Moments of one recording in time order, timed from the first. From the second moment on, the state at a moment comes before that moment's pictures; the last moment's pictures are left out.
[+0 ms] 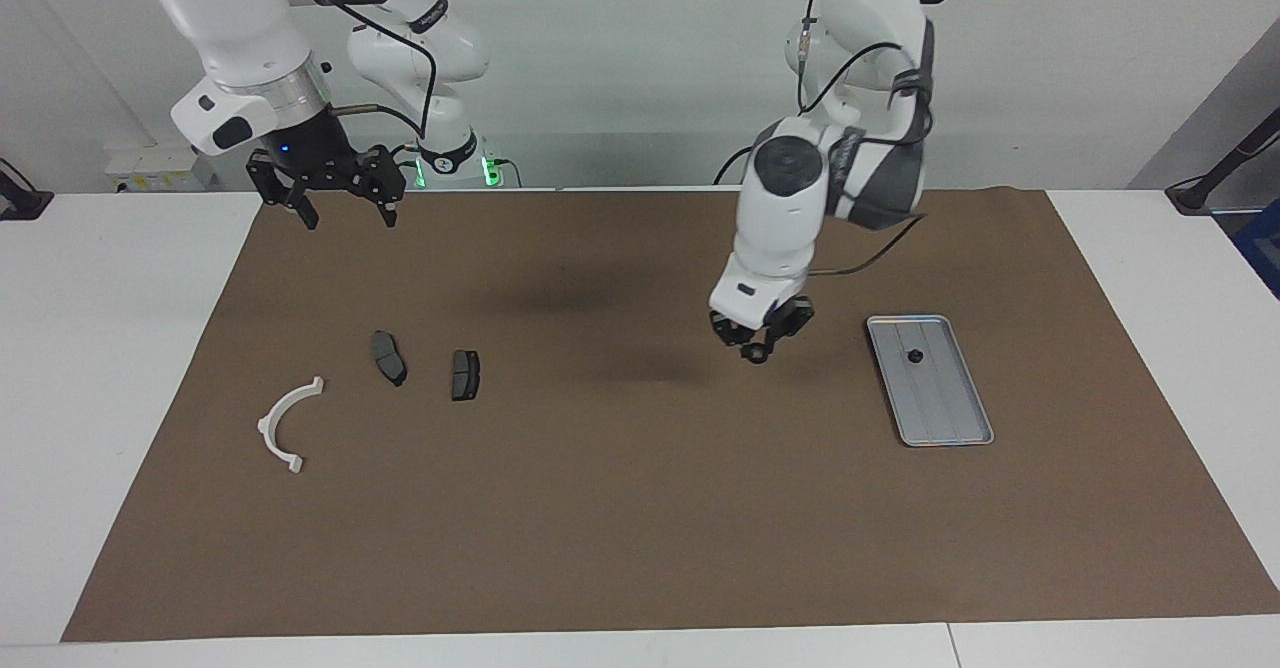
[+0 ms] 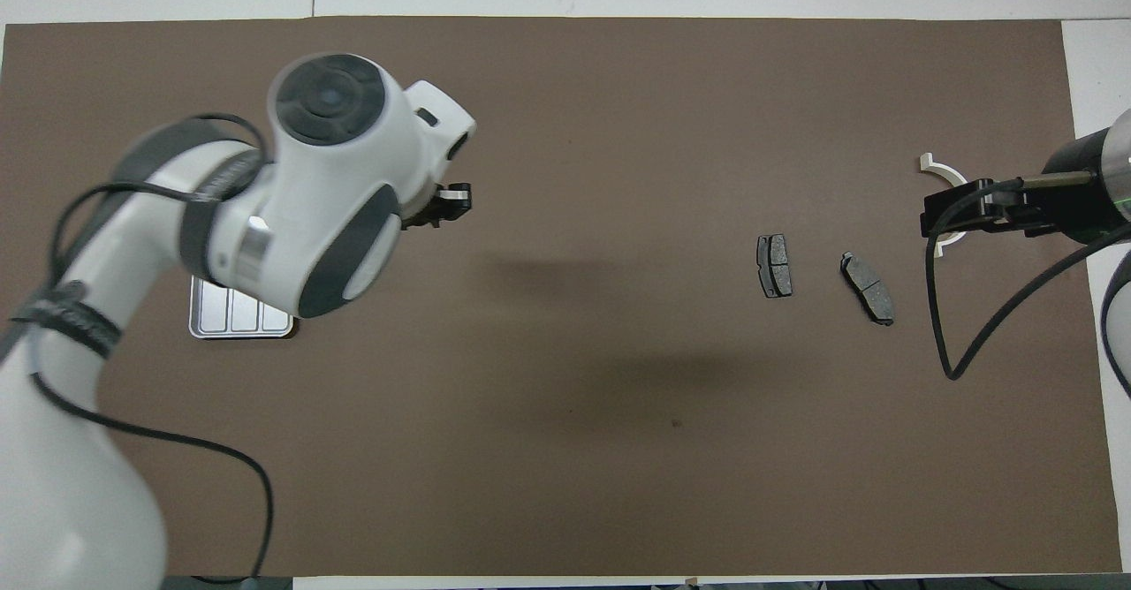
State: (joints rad) left arm -0.33 0.26 -0.09 -1.60 0.06 1.80 -0.40; right arm 0.01 -0.03 0.05 -1.61 0.03 1.59 0.08
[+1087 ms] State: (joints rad) left arm 0.06 0.31 -0.09 -1.86 0.03 2.20 0.17; right arm 0.01 -0.03 0.05 -1.61 0.02 1.59 0.08
